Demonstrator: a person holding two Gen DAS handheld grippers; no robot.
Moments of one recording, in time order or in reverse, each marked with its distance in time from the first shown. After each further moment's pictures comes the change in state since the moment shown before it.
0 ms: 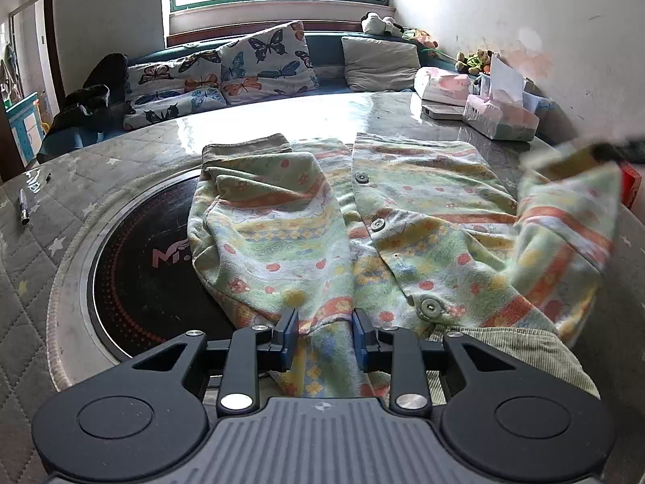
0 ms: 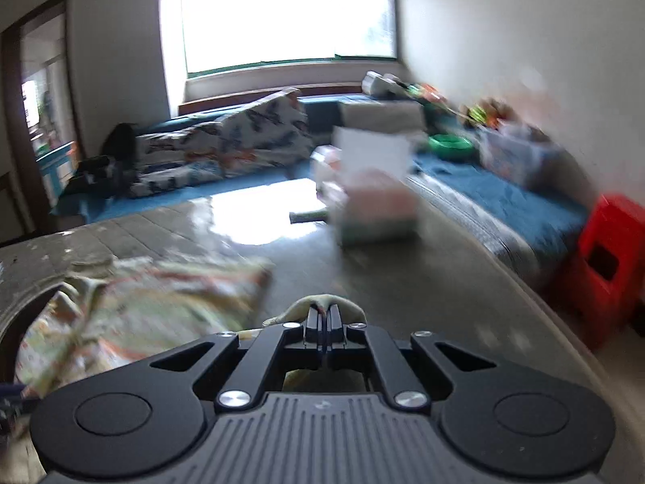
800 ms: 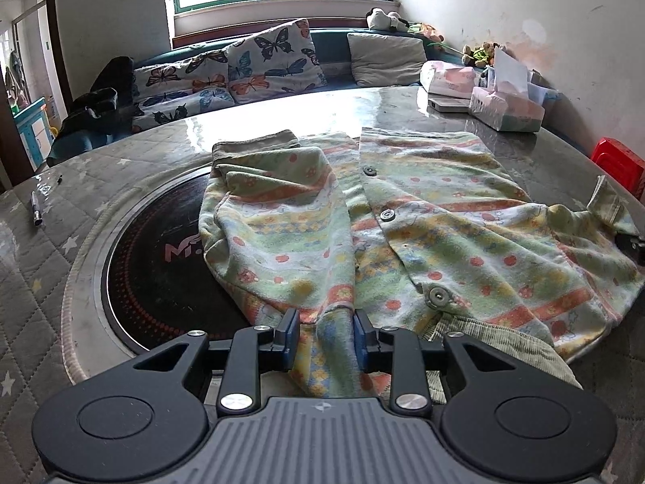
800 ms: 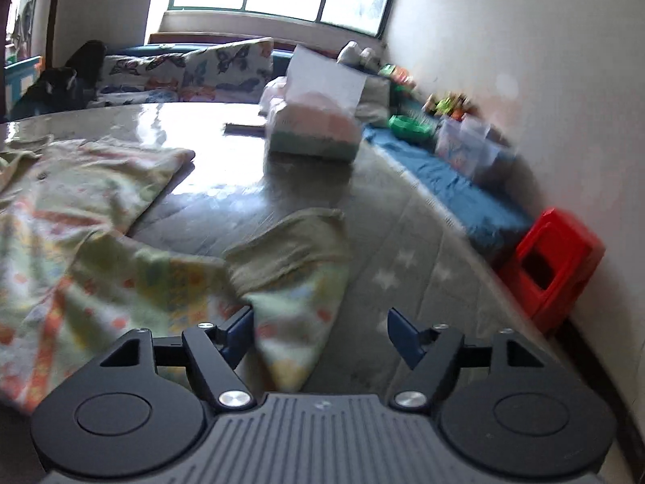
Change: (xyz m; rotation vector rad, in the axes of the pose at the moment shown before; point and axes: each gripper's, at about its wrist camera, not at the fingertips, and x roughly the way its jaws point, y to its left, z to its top) left arm -0.002 -0.002 -0.003 0.018 0.012 0.039; right arm 0.018 -0.008 -0.059 -0.214 0.070 -0.220
